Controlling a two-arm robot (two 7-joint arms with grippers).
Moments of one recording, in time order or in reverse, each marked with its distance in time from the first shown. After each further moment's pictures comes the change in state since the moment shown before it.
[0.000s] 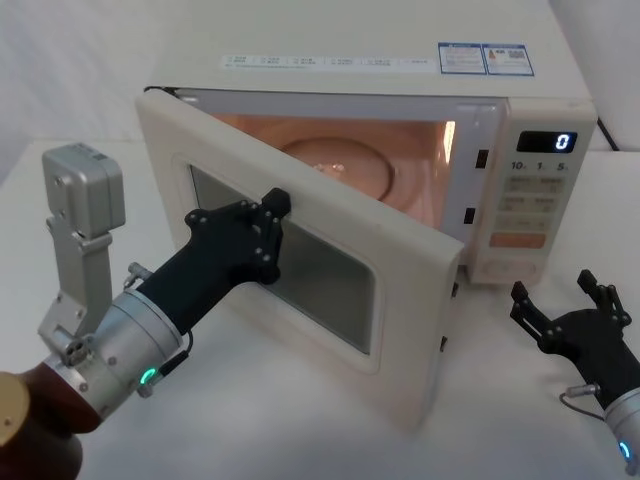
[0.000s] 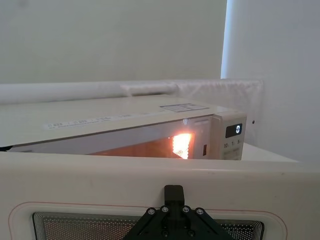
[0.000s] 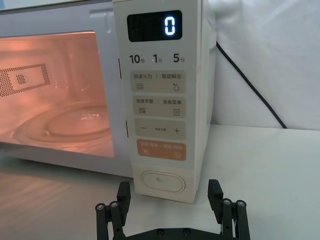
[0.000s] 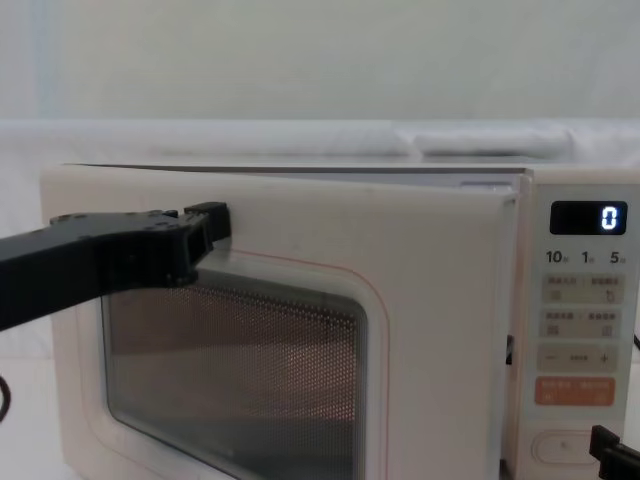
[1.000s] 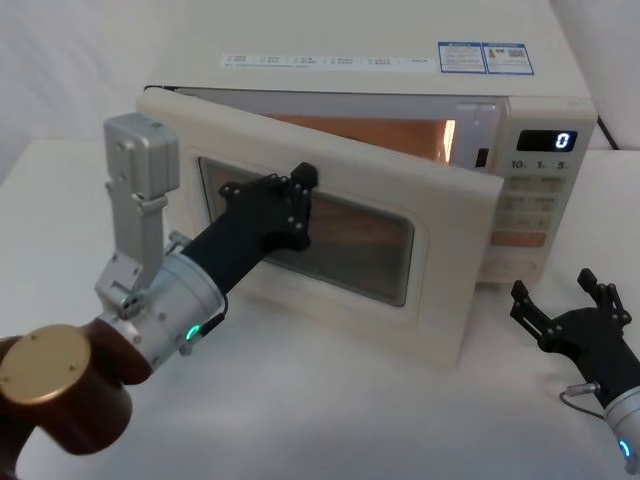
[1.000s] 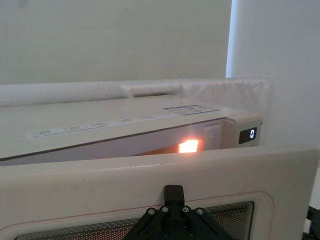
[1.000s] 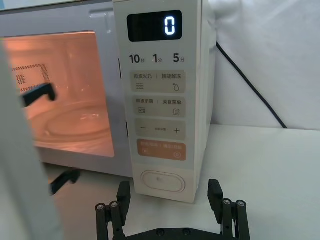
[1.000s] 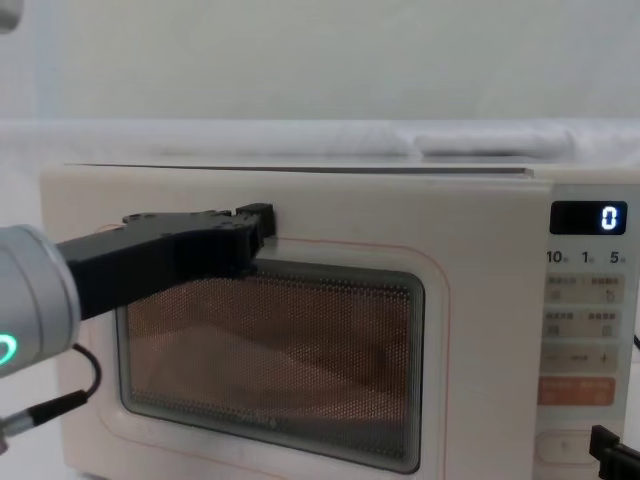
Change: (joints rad) left arm -0.160 -0.062 0.087 0.146 0.036 0.001 0.023; right arm 0.000 0.000 0.000 0.000 0.000 0.000 0.000
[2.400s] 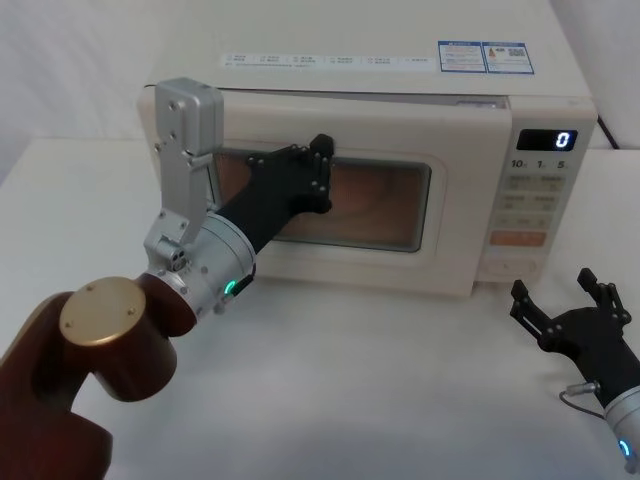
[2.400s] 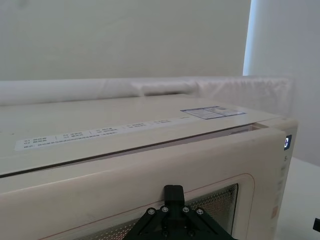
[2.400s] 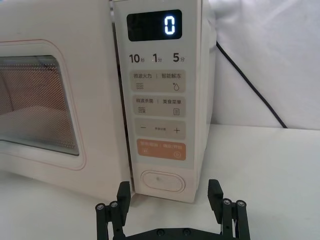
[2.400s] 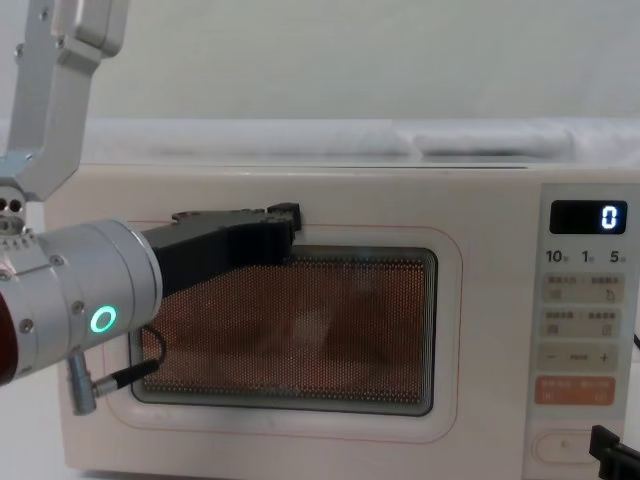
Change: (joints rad) left arm -0.149 -0.109 0.034 0.171 0.061 0.018 0.025; right arm 0.000 0.000 0.000 0.000 0.000 0.000 0.000
